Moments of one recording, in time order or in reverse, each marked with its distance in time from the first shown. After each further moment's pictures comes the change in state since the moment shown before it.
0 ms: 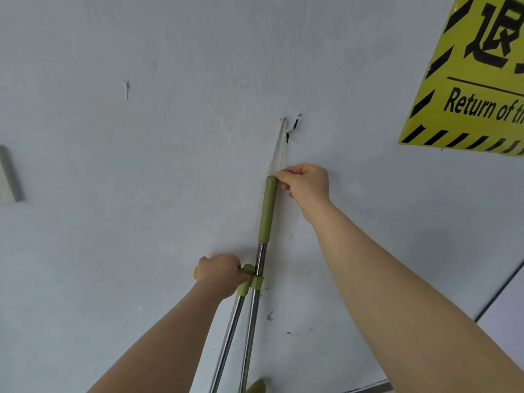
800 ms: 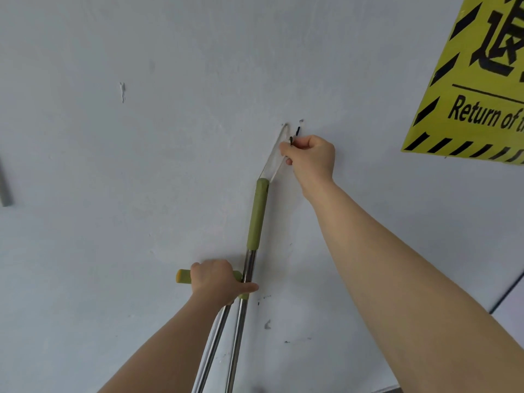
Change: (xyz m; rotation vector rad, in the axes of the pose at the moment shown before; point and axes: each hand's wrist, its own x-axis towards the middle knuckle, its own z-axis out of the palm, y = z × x) left_hand 0.002 0.006 -0.003 0.055 0.036 -0.138; right_hand 0.031 -0.038 0.005 0.055 0.124 -0.147
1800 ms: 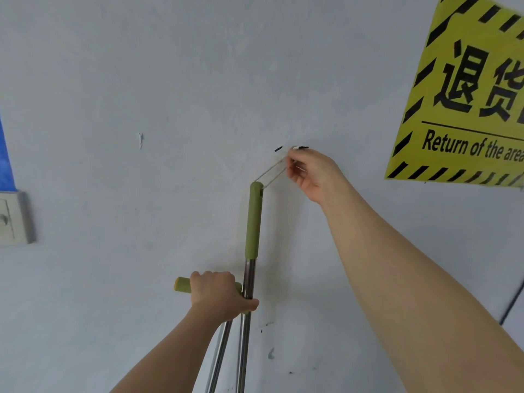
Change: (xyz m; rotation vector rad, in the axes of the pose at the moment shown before) left_hand -0.017 -0.007 -0.049 0.045 0.141 0.104; right_hand 0.013 -0.054 -0.022 0.539 -0.247 0.288
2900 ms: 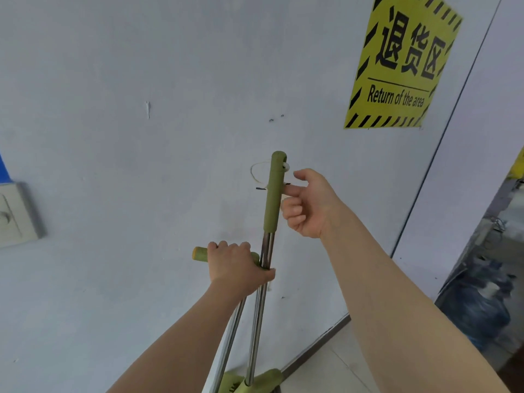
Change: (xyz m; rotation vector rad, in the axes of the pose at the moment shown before) left_hand -0.055 -0.043 -0.012 -0.091 0.084 0.363; right_hand -0.168 0.060 0.051 0.033 0.232 0.494
